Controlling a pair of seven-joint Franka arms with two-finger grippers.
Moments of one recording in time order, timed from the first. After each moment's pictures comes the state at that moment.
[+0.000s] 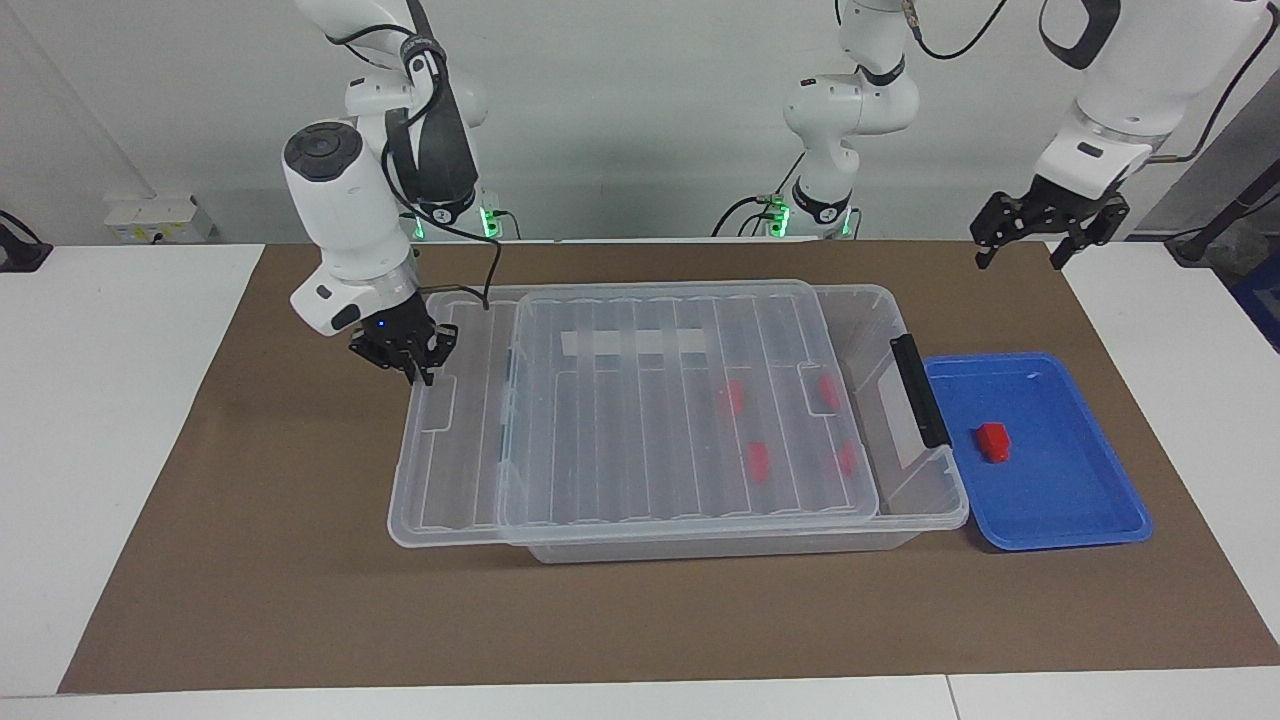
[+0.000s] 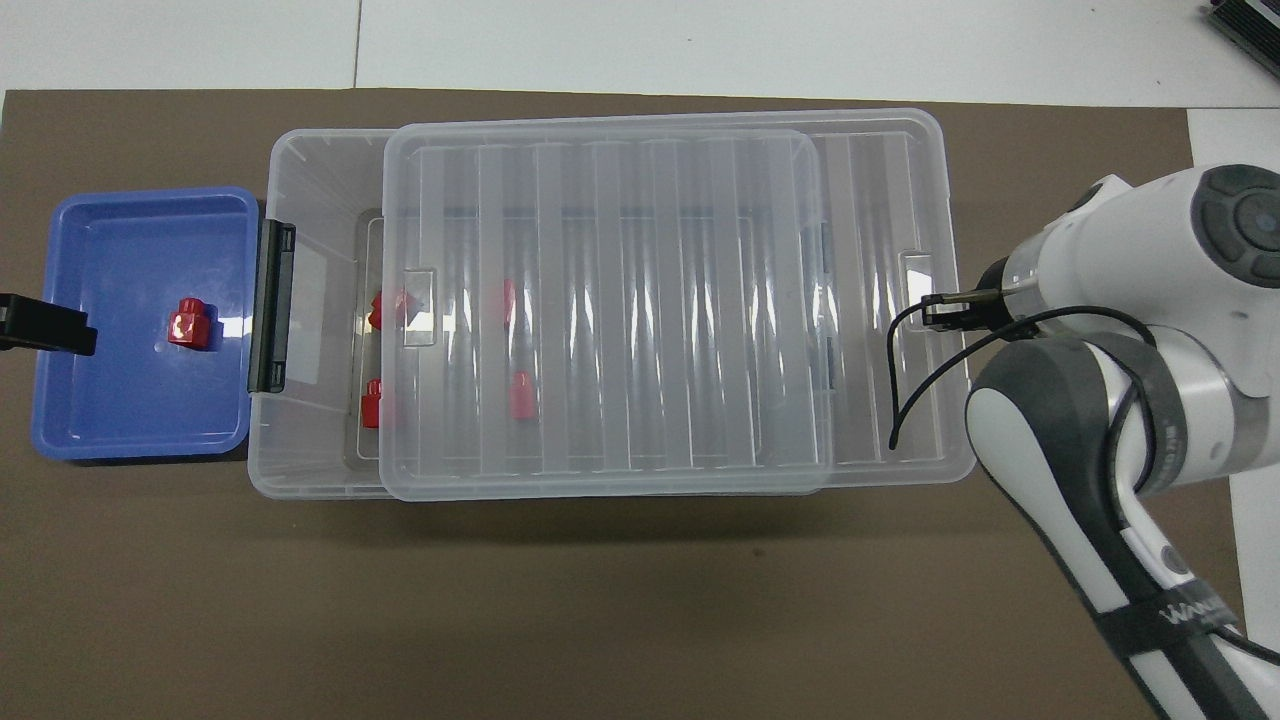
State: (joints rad) left arm 0.01 -0.06 0.03 -1.63 0.03 1.59 0.12; right arm 0.08 0.07 0.05 -1.89 -0.02 2.02 0.11
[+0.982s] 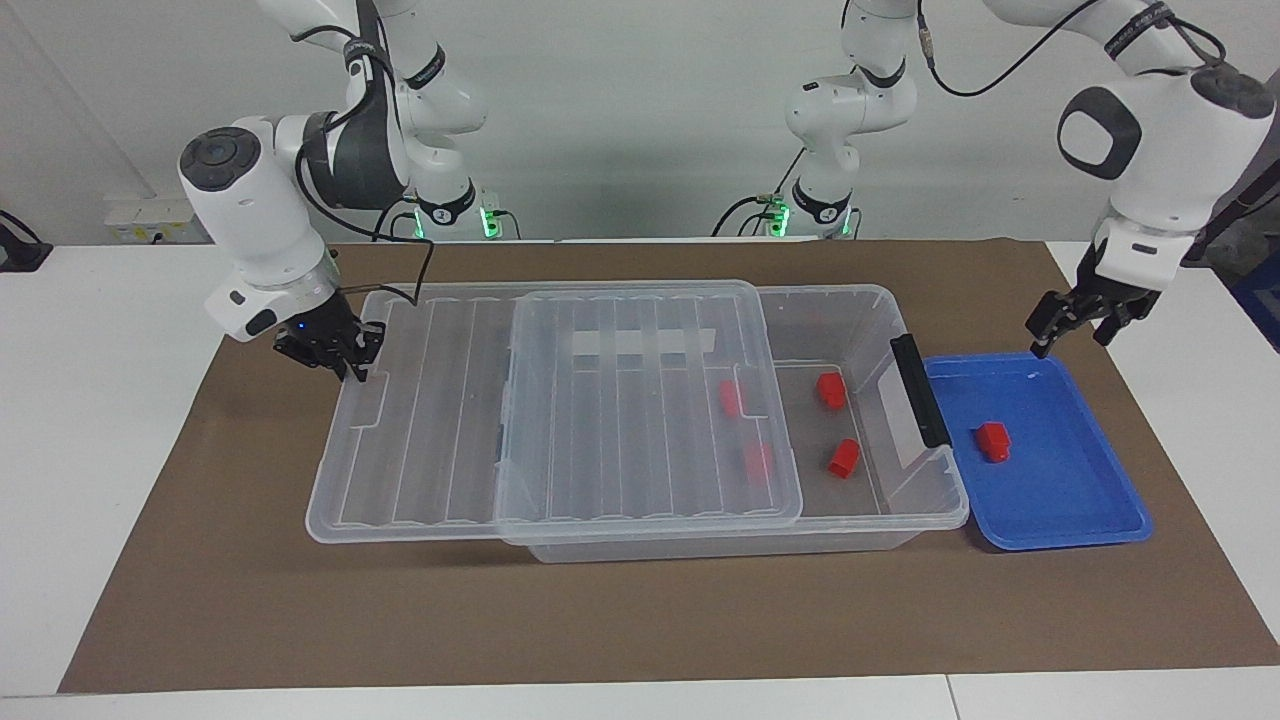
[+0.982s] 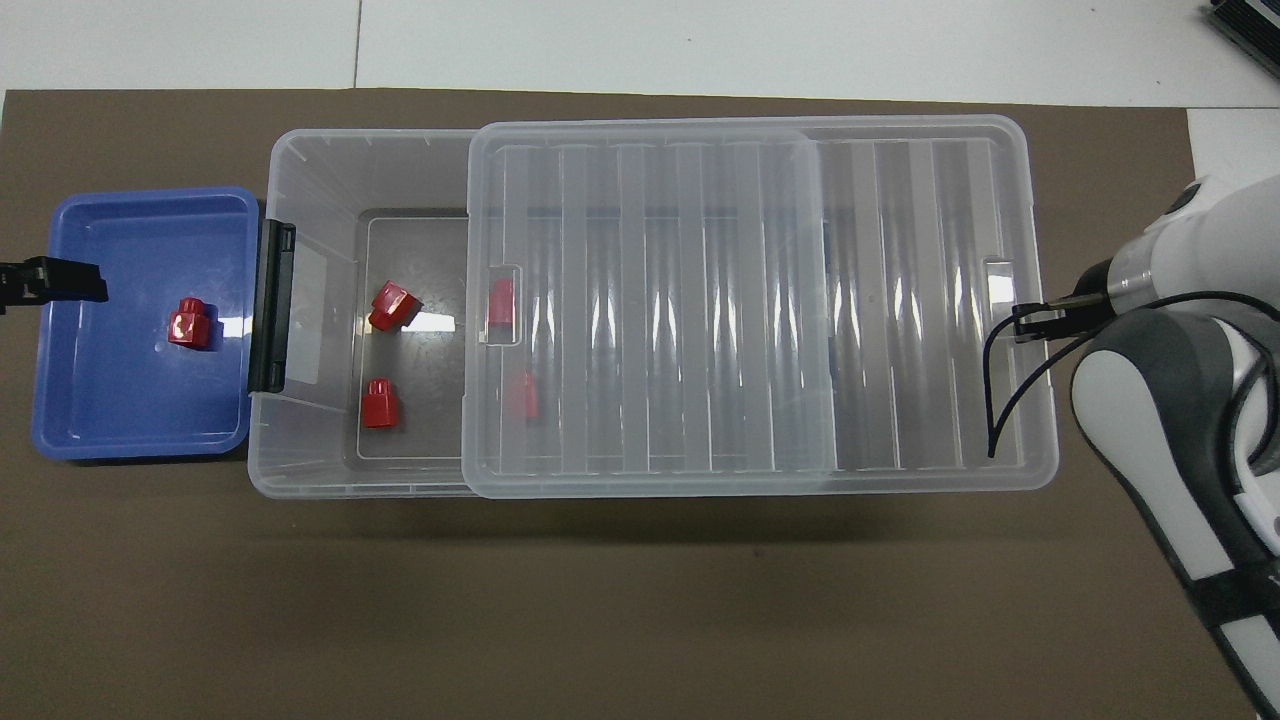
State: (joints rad) left arm 0.12 0.09 0.02 -1.85 0.03 2.08 0.10; right arm -0.04 0.06 0.05 -1.89 -0.02 1.95 -0.08
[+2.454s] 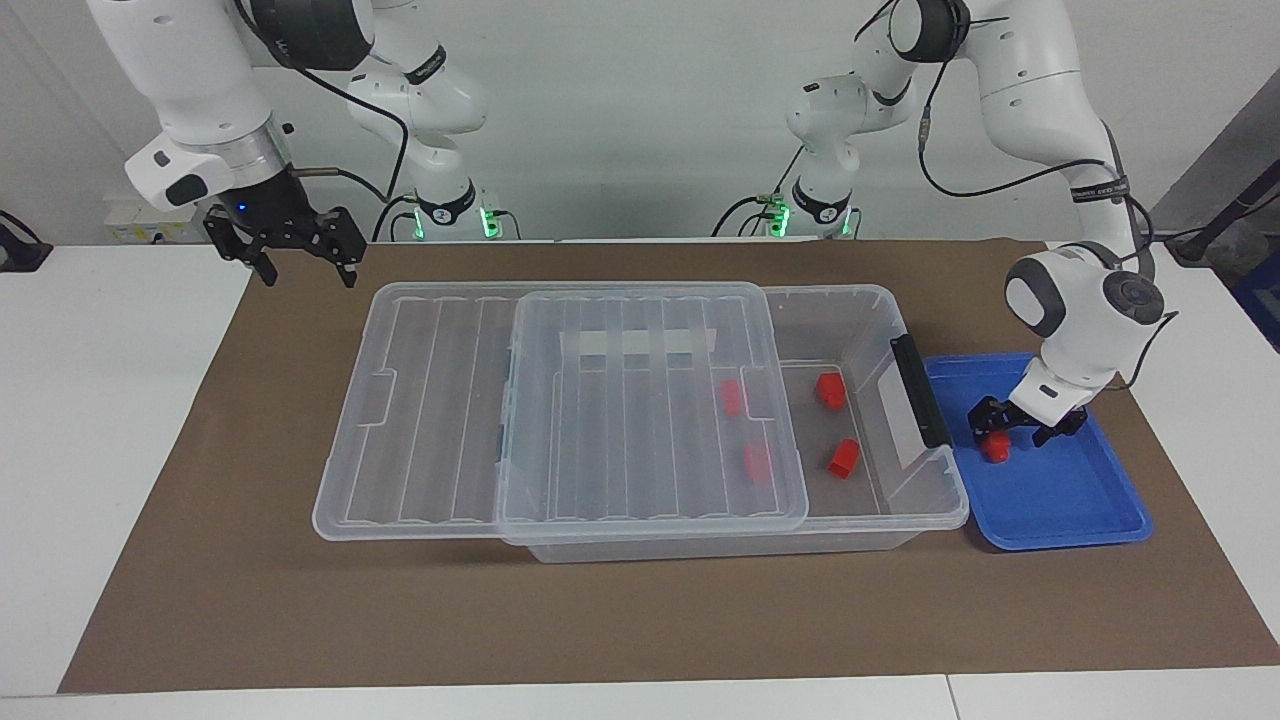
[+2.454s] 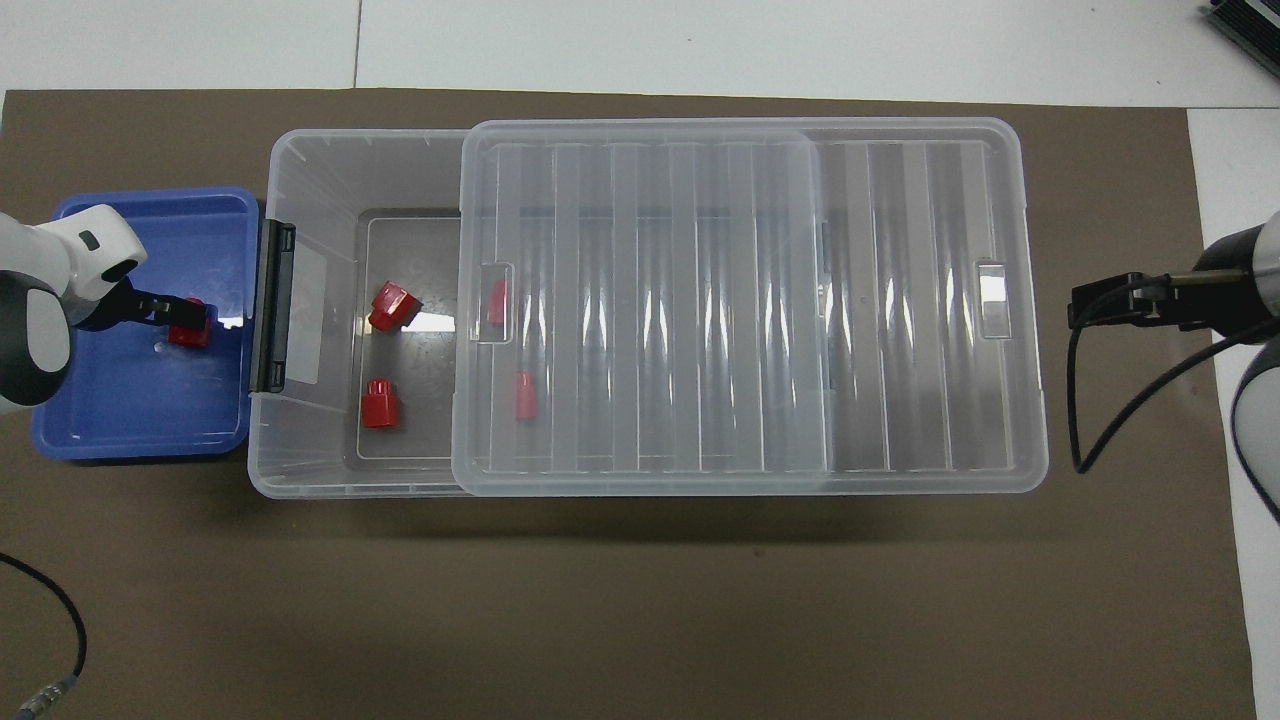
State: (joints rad) left arm 0.16 0.38 0.02 -1.92 0.03 2.37 0.34; right arm -0.04 -0.03 0.05 -1.61 -0.02 1.59 0.05
